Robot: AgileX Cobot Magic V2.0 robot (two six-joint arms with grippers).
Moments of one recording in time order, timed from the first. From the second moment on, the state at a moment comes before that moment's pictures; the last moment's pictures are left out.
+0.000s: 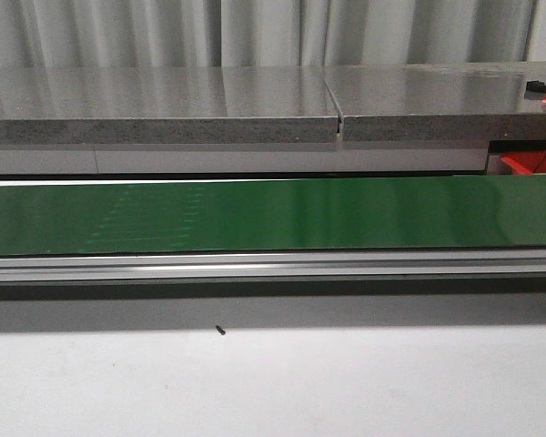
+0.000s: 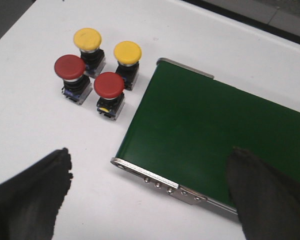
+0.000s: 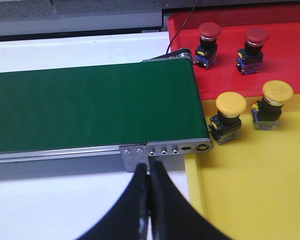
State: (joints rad) left arm 0.34 1.03 -0.90 -0.11 0.72 -0.07; right arm -0.09 0.41 -0.46 0.06 0.59 0.06
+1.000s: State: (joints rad) left arm 0.43 1.90 -1.50 -0.11 1.02 -0.17; right arm -0.09 0.41 -0.46 0.06 0.59 0.06
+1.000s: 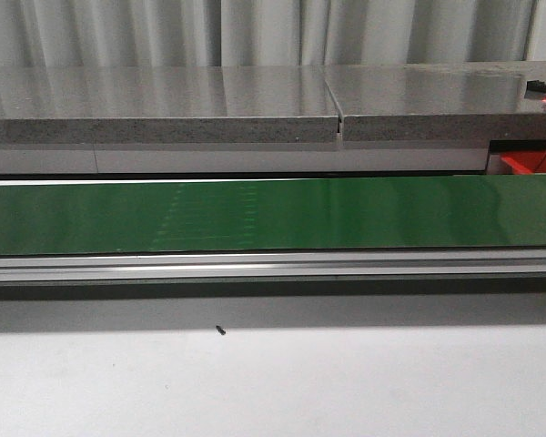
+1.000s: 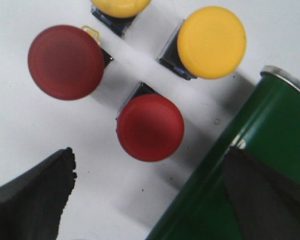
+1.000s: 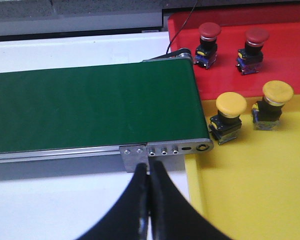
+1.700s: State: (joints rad) left arm 0.46 2.02 -1.52 -0.12 0.94 -0.19; right arm -0.09 0.41 -0.46 0.06 0.59 0.06
